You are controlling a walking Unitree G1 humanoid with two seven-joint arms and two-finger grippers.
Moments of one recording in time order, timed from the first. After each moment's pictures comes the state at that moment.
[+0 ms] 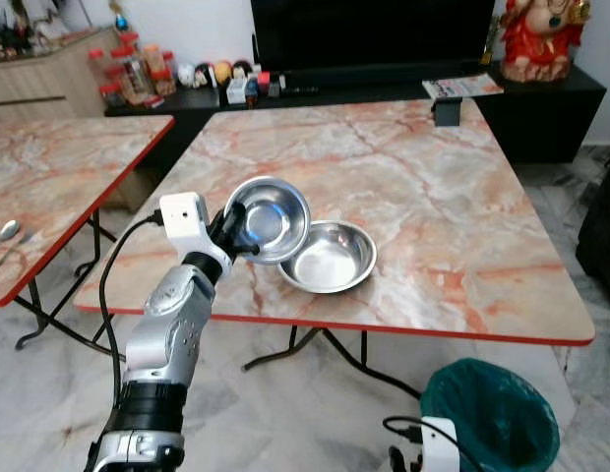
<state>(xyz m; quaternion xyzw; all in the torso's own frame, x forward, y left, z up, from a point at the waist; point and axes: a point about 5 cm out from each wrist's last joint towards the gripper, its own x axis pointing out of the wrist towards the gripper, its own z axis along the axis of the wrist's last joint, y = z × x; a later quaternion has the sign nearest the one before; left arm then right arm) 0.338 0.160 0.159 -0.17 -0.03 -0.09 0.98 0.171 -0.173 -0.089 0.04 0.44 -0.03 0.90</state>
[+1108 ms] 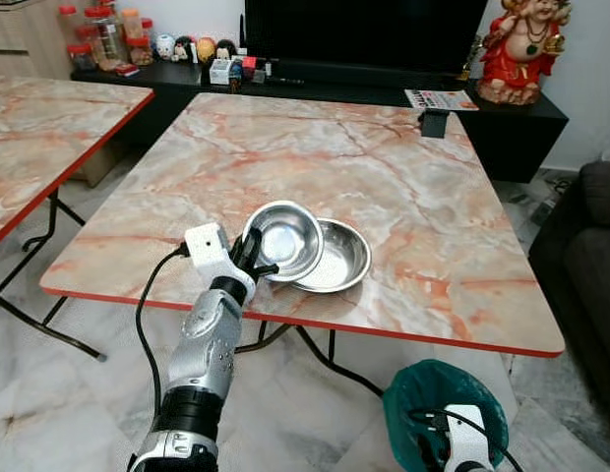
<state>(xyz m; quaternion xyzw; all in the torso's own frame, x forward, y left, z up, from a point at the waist) 0.344 0.117 0.135 -0.22 -0.03 -0.10 0.97 0.176 -0.212 -0.081 0.01 0.42 -0.04 0.91</state>
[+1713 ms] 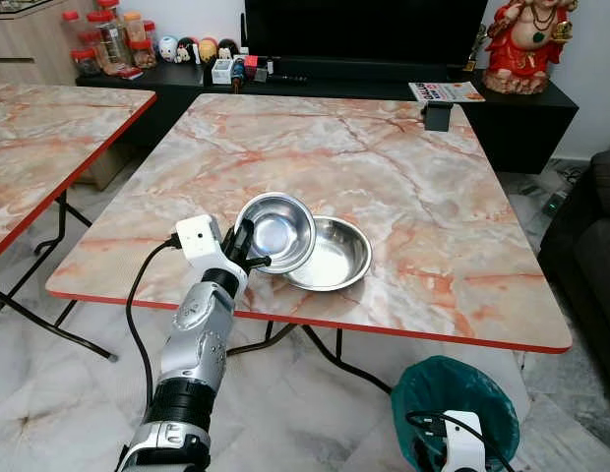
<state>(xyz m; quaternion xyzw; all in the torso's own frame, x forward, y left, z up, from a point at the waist) 0.347 0.132 0.139 -0.20 -0.04 -0.08 0.97 0.172 -0.208 -0.083 0.02 0.43 -0.05 0.90</state>
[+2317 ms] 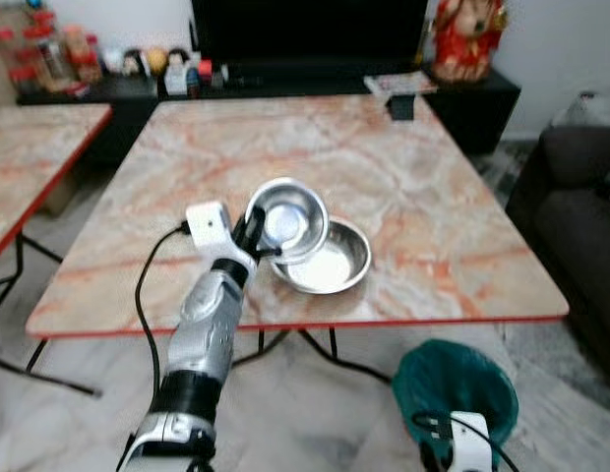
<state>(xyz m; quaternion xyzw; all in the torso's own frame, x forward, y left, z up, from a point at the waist) 0.351 0.139 0.153 -0.19 -0.07 -0.08 0.98 0.176 -0.196 -0.083 0.03 0.42 -0.04 0.91</state>
